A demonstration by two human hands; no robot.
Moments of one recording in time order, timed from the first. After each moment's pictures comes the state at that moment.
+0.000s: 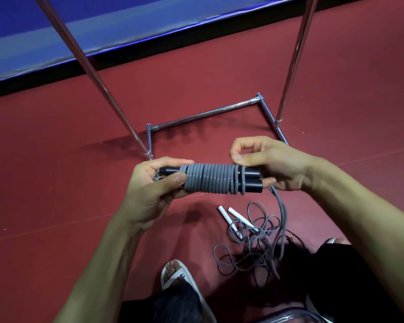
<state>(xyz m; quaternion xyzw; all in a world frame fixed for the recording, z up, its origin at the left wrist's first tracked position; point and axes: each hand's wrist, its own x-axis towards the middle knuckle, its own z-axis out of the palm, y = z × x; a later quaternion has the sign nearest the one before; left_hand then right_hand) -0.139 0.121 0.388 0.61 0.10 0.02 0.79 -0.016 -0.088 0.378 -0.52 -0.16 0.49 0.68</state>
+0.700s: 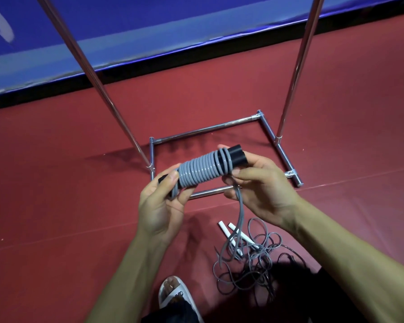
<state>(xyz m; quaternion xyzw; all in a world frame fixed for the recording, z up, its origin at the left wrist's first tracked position) -0.126 0.095 0.386 0.41 0.23 0.17 0.86 -0.046 -0.060 0.383 -0.41 -0.10 0.36 0.83</state>
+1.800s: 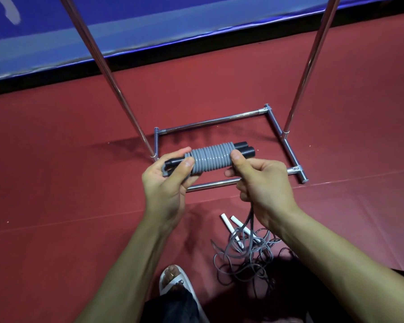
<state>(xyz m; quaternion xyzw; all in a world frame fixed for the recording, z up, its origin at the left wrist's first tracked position) -0.121 0.093 0.387 0.56 0.23 0.24 0.76 -0.069 -0.042 0.378 -0.61 0.04 0.19 0.77</state>
